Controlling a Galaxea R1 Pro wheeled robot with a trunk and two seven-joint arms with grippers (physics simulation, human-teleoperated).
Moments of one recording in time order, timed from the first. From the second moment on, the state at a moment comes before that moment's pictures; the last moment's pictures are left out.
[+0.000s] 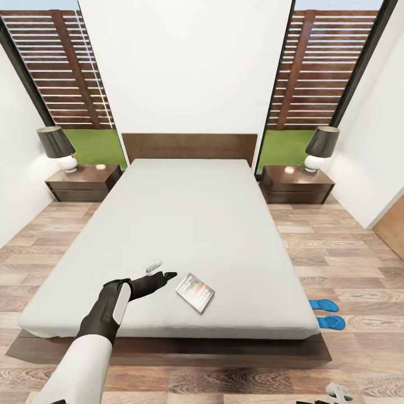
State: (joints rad) left arm -0.69 -0.12 0.33 -0.84 0.10 0.72 -0.41; right arm -0.44 -0.35 -0.15 -0.11 -0.09 0.14 0.79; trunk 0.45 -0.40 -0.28
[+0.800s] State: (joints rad) left arm -0.69 -0.11 0.33 -0.84 0.10 0.71 -0.69; right arm -0.44 -0.35 -0.15 -0.11 -0.09 0.14 0.80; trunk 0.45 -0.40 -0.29
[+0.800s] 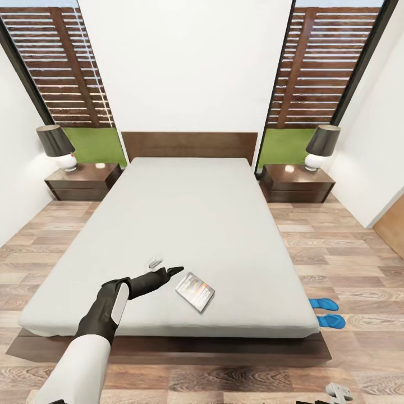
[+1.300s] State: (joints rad) left arm -0.69 -0.11 0.33 -0.84 0.10 0.71 -0.69; right arm -0.44 -0.35 -0.15 -0.11 -0.09 0.14 0.80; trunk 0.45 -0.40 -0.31
